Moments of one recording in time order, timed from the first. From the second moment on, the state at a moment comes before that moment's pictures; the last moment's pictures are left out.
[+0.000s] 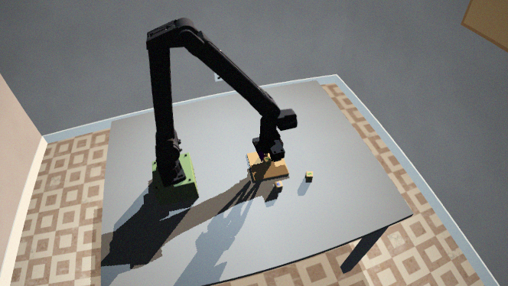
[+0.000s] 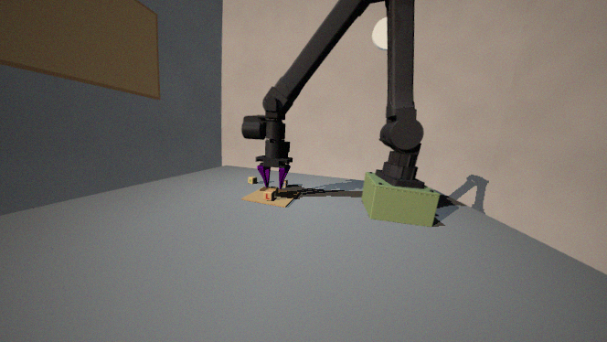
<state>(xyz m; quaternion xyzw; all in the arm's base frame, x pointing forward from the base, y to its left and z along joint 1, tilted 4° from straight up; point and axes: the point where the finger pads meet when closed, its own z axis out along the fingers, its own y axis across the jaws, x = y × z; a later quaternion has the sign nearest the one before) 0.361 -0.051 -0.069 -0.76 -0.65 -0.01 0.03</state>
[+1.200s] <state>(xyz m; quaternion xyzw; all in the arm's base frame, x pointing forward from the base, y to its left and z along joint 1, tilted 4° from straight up) 0.360 -0.052 -0.046 -0.76 -0.65 0.00 0.04</state>
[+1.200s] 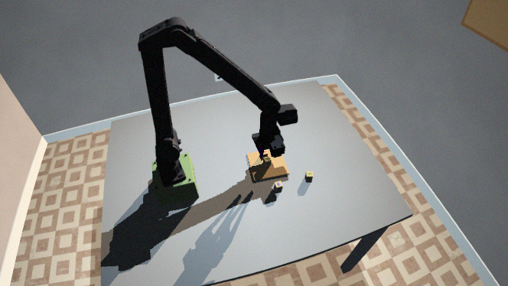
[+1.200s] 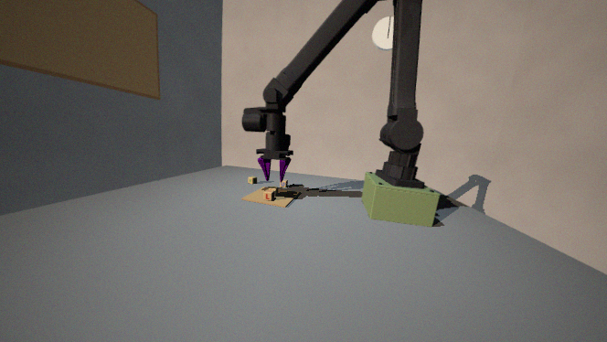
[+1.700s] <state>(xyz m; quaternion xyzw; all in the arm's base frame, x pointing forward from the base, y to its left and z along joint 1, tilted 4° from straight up) 0.362 -0.054 -0.016 -0.76 -0.65 -0.01 0.03</state>
